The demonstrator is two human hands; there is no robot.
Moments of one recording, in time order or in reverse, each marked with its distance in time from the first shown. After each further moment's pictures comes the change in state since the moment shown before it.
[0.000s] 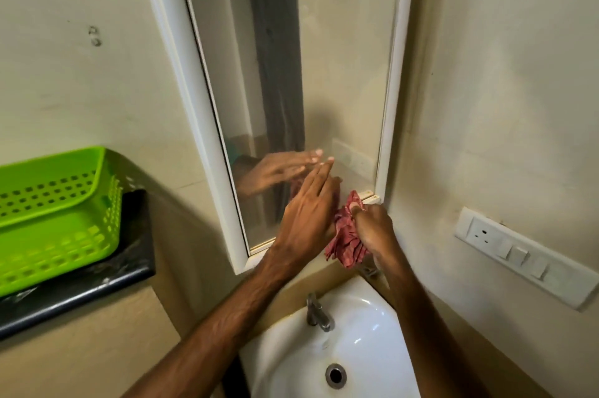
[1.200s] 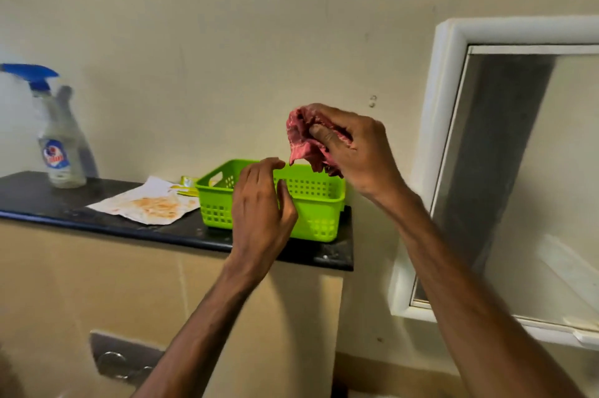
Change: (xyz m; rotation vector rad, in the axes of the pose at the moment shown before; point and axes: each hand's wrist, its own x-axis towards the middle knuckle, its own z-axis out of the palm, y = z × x) left_hand -0.167 -0.055 -0.272 0.573 0.741 -0.637; right_hand -0.169 -0.292 0.146 0.313 -0.591 -1.335
